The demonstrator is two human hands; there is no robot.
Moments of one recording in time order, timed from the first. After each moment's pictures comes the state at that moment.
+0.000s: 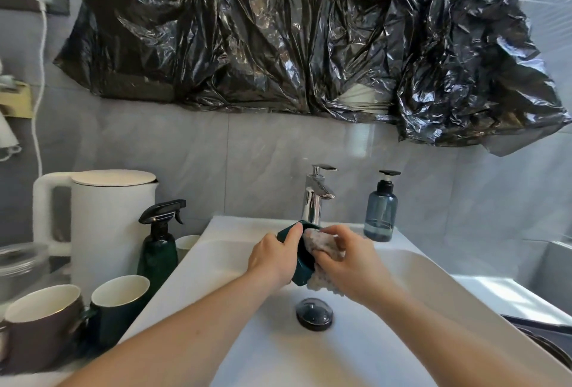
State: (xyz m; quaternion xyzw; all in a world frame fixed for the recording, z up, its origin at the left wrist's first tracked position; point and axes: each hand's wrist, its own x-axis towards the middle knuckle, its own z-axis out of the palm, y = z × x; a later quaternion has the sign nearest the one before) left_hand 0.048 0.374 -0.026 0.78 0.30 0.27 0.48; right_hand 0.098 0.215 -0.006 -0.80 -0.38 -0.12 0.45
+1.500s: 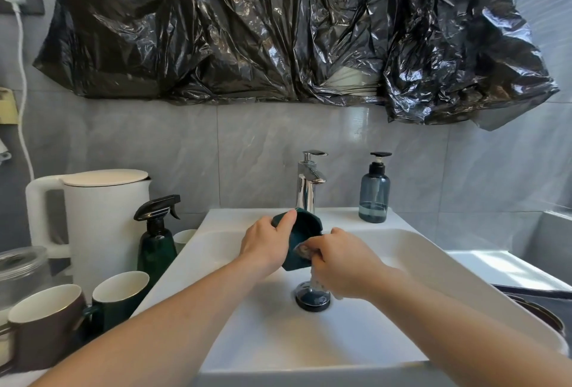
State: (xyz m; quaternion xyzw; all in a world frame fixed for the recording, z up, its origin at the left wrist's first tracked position) left_hand 0.040 0.377 -0.024 0.83 0.25 0.30 0.40; right_hand 0.084 0.213 -0.006 -0.86 -0.47 -0.12 0.16
